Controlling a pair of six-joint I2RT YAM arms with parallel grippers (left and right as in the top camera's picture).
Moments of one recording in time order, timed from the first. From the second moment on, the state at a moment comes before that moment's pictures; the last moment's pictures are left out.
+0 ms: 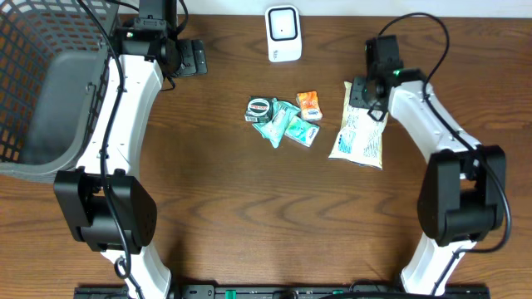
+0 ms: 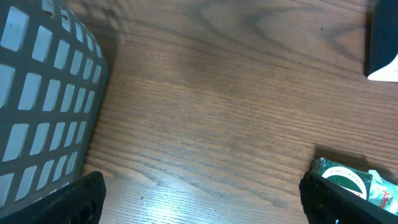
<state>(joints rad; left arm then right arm) -0.09 1.92 1.83 -0.96 -0.11 -0.23 0.15 1.99 1.45 -0.59 0.13 0.31</state>
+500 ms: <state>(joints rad) -0.09 1.92 1.83 -0.96 -0.11 -0.23 0.19 2.03 1.40 -0.46 -0.06 0.30</state>
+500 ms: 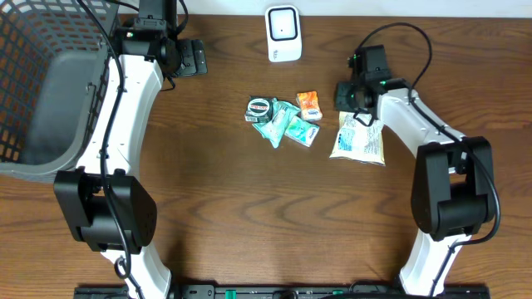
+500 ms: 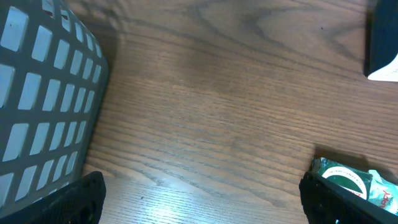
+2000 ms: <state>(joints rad) -0.09 1.92 1.83 -0.96 -0.11 -0.23 0.35 2.20 1.56 -0.90 0.62 0.45</state>
